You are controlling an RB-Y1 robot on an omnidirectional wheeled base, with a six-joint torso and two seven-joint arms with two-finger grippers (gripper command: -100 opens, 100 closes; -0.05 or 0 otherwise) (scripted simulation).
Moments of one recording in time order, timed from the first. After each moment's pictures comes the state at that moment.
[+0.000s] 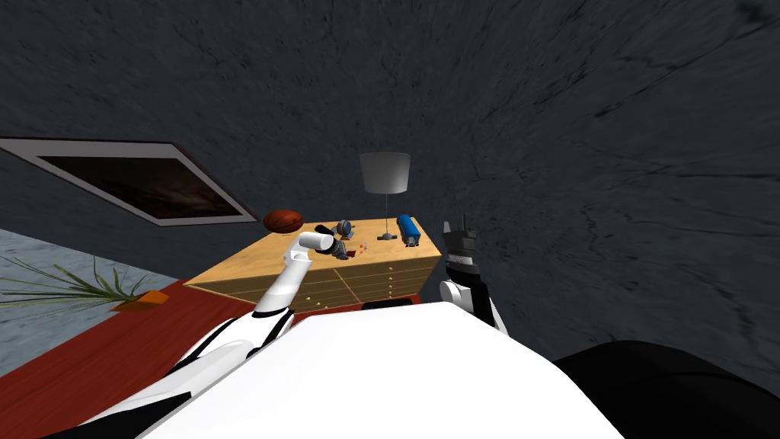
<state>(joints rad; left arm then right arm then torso) -0.31 0.50 0.00 -1.80 0.52 1.63 0.70 0.52 0.02 -0.04 -2.36 -0.09 -0.41 -0.05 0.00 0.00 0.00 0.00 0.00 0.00</state>
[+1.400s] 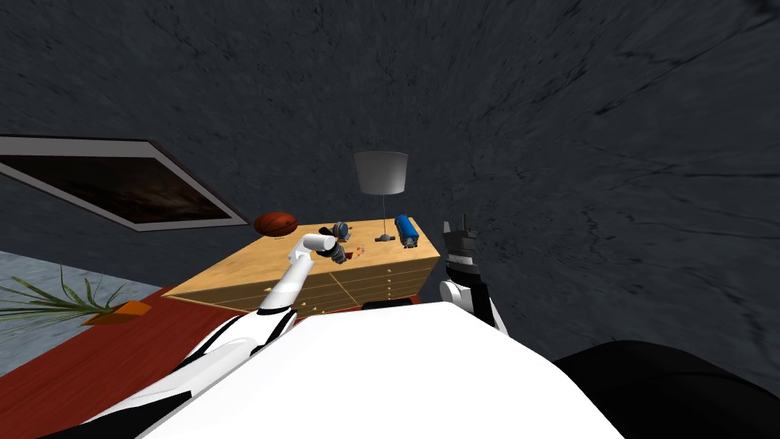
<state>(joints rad) -0.32 0.49 -0.01 -1.69 0.50 1.67 0.70 0.52 0.02 -0.04 -2.36 -0.09 -0.41 -0.05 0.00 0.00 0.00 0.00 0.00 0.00</state>
